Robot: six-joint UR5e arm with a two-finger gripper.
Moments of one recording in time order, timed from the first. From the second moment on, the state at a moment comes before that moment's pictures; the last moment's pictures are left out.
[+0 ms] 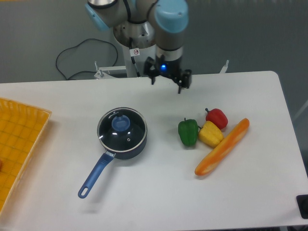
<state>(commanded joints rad) 2.48 -1.48 -1.99 -1.21 1.53 0.72</state>
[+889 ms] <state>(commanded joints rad) 2.31 -1.59 -1.98 -1.12 1.54 0.40</state>
